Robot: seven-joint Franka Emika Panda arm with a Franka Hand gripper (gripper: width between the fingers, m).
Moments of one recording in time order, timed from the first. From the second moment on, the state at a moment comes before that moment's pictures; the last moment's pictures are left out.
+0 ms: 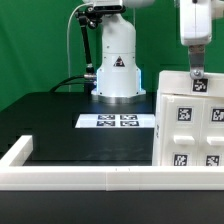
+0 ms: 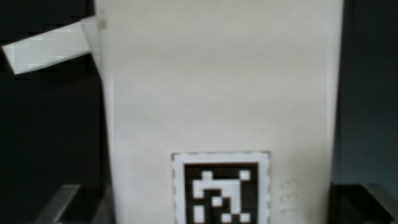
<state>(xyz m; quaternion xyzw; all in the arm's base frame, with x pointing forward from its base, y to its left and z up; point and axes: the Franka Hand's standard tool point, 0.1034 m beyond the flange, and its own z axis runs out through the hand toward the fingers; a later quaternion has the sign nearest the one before) 0.615 0.087 0.162 -0.59 0.80 0.00 0.07</state>
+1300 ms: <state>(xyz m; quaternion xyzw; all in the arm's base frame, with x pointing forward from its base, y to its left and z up) 0.625 0.100 0.179 -0.83 0.56 0.00 0.07</state>
